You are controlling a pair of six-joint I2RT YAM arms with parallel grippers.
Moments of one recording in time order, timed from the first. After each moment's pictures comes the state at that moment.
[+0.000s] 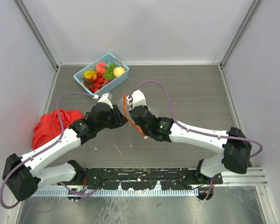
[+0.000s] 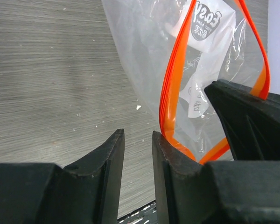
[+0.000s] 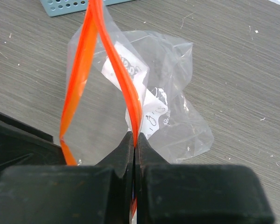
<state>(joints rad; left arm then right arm) -0.72 1.06 0.79 -0.32 -0.10 -0.81 1.09 1.43 1.07 -0.16 0.67 0.24</state>
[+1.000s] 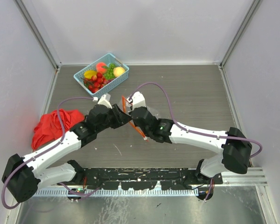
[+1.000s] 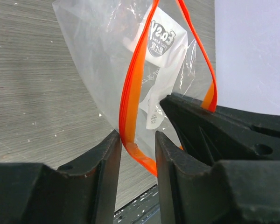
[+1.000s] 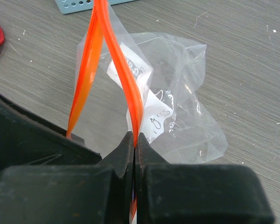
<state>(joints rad) -0.71 1.05 0.69 -0.10 -0.01 -0.96 1.09 1.44 1.04 -0.10 0.62 0.25</state>
